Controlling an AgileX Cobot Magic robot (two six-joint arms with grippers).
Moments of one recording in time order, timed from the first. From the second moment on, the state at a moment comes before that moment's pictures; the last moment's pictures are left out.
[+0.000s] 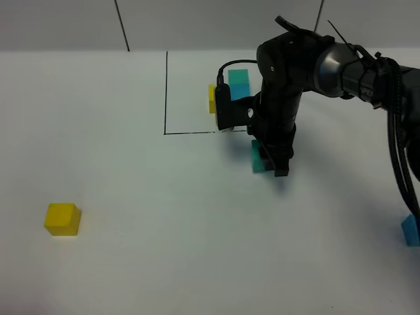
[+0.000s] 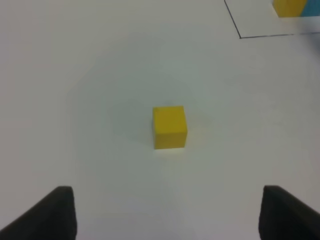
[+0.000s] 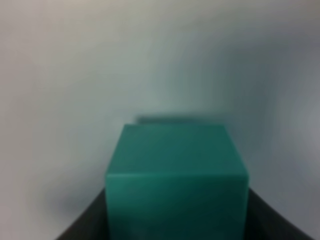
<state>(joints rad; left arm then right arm) -0.06 0.00 -0.51 -0.08 1.06 0.01 0.45 2.25 -1.71 -0.02 1.05 -1.09</state>
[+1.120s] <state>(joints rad) -0.06 0.00 -0.51 -0.08 1.06 0.01 0.40 2.34 -1.82 0.07 1.10 -1.08</state>
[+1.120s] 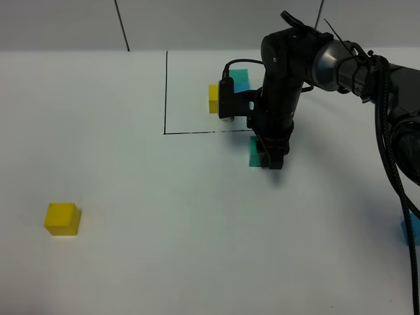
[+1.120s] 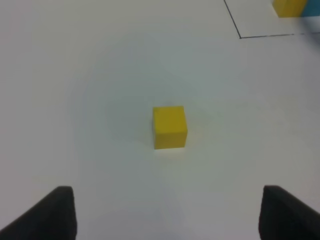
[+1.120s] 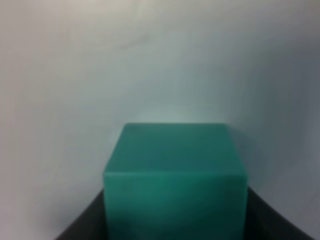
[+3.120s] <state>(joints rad) -0.06 0.00 -0.51 -0.08 1.06 0.01 0.01 1.64 -1.04 0.09 0.91 -0.30</state>
